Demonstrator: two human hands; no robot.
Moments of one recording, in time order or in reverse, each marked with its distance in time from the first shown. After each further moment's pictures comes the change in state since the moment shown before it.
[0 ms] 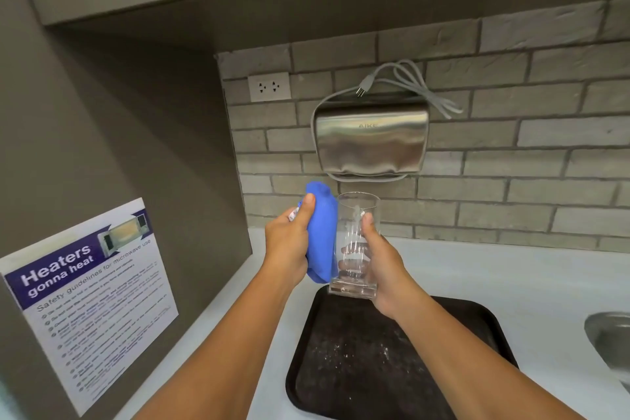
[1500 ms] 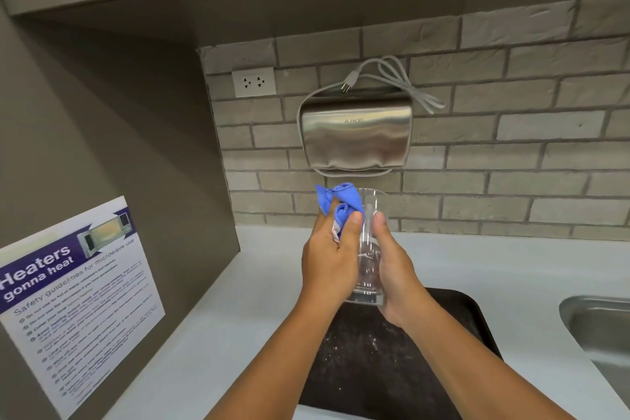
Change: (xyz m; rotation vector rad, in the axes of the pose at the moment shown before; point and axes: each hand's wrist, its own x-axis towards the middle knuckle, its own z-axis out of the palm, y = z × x) left_hand -0.062 -0.027 0.037 0.392 -0.158 0.373; right_hand -0.036 -0.006 -0.018 0.075 -0.073 -0.144
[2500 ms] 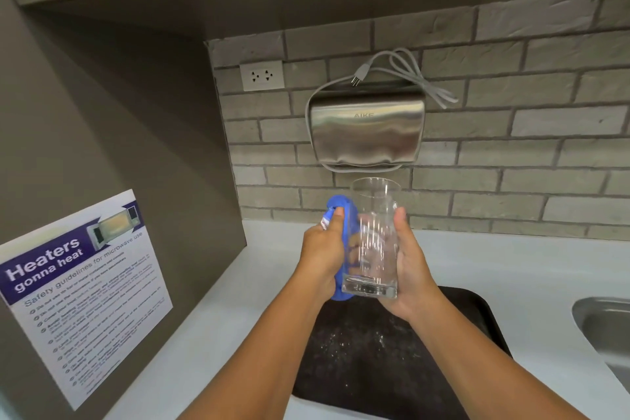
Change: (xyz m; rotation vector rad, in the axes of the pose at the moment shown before) left_hand 0.020 0.001 -0.009 -0.294 -0.010 -0.527; right_hand 0.011 0.006 -0.008 0.231 -0.194 -0.006
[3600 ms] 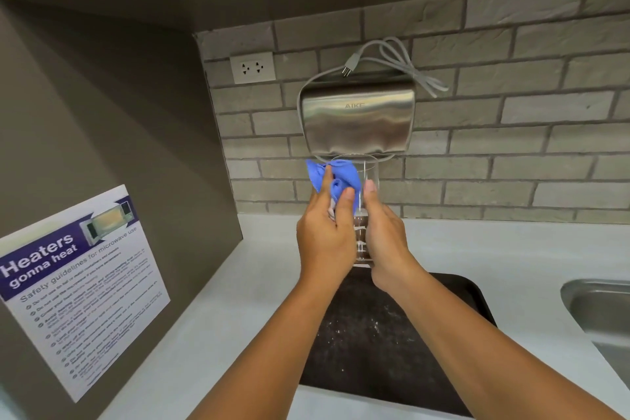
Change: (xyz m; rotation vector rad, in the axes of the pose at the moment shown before) left_hand -0.005 -0.011 0.010 0.341 0.179 0.681; right_hand 0.008 -0.010 0.031 -0.360 0.341 -0.107
